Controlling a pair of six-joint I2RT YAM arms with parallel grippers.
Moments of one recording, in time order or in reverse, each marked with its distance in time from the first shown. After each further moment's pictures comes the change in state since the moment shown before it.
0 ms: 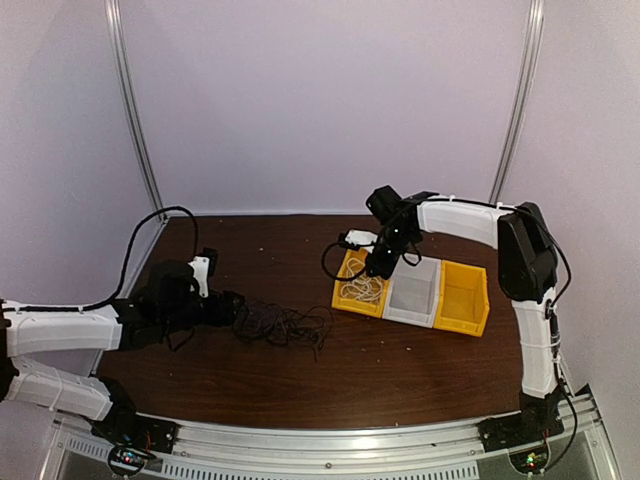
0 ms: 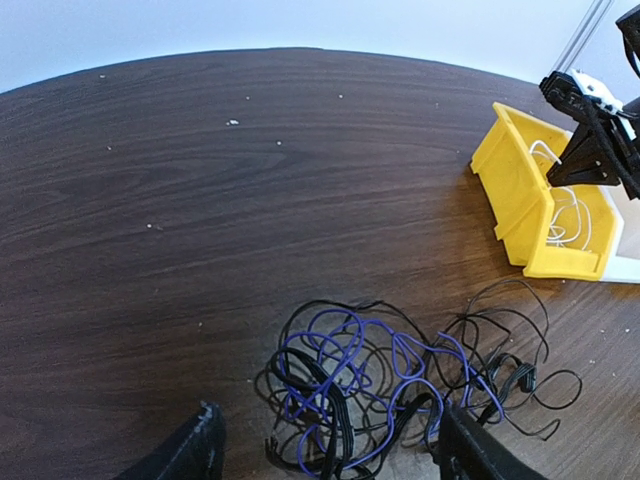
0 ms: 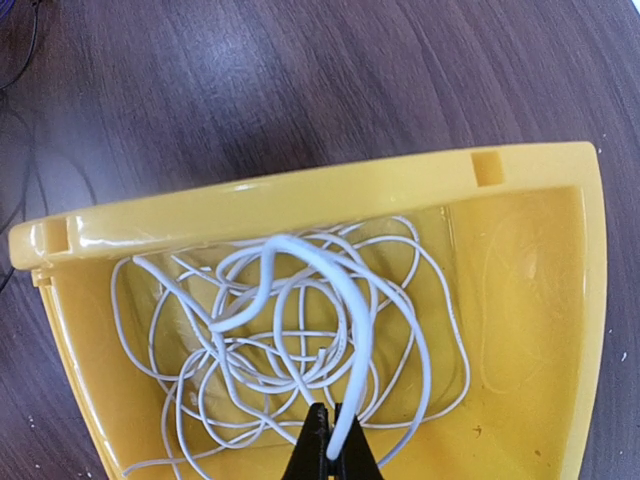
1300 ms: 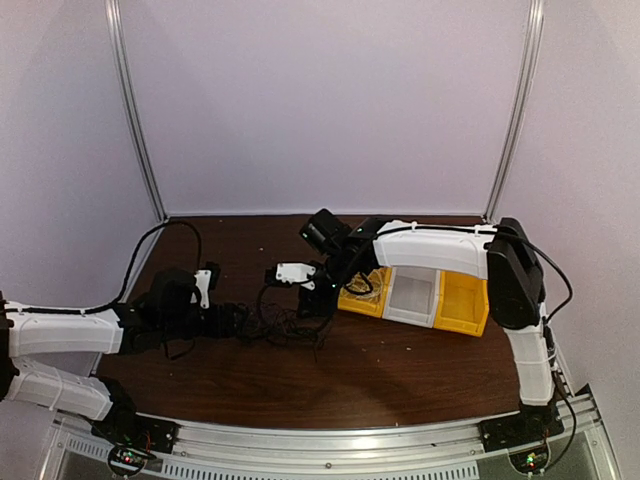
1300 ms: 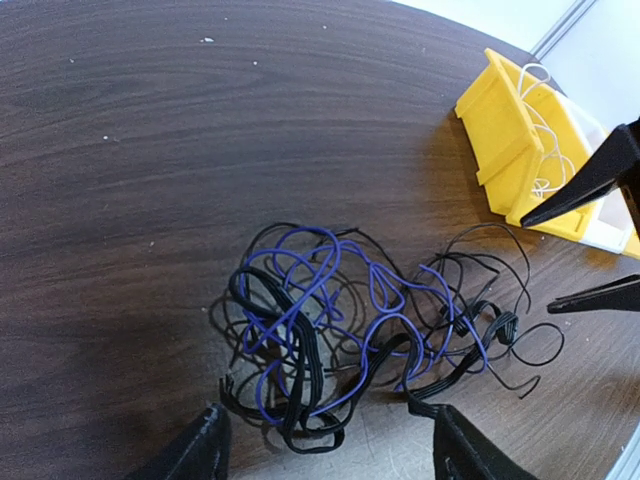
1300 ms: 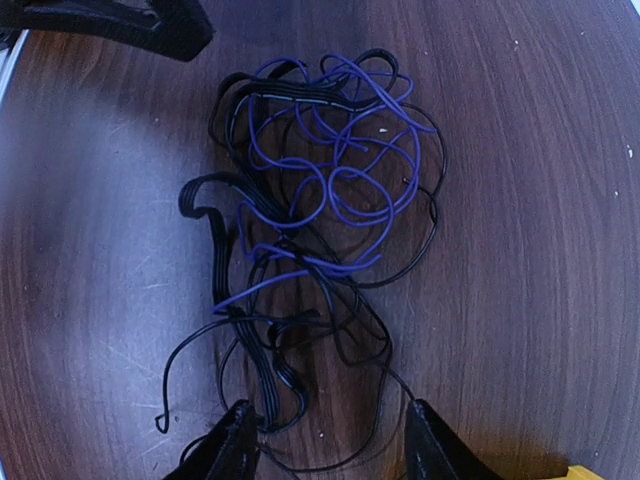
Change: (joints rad) left arm 0.000 0.007 -0.033 -0.053 0.127 -0.113; right arm 0.357 -0.029 -0.012 0.138 -0.119 -0.038
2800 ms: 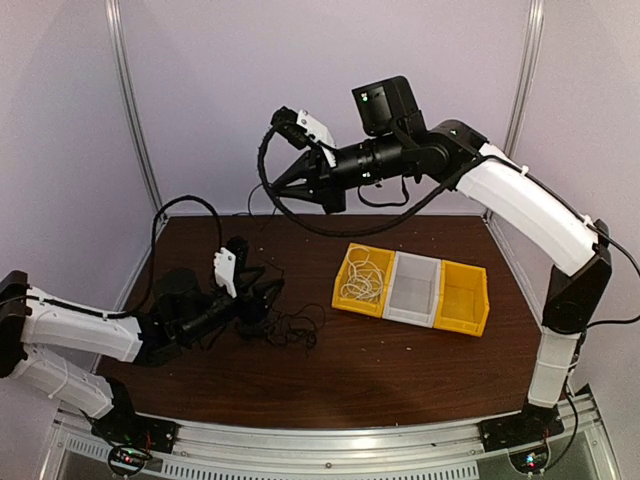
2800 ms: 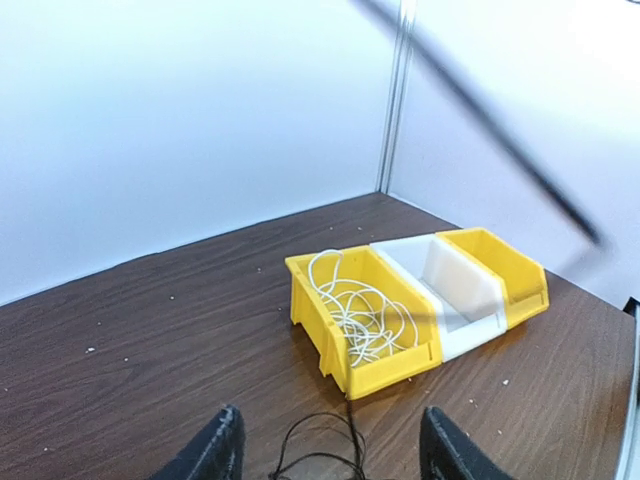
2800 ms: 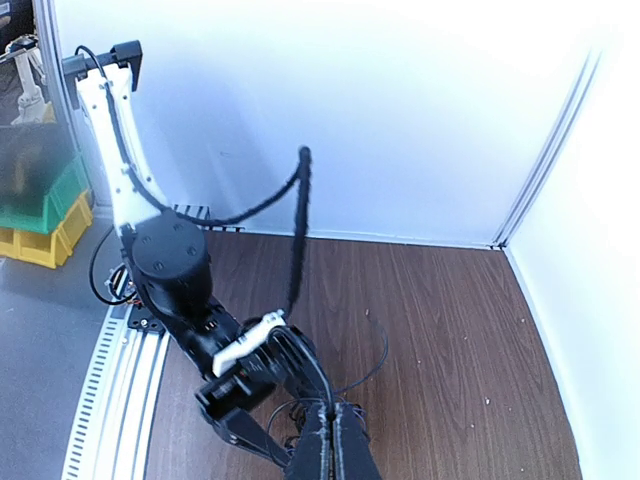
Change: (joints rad) left arm -0.239 0.058 -0.024 0.655 -0.095 0.359; right arm 0.000 -0.259 0.401 -0.035 -0.270 0.208
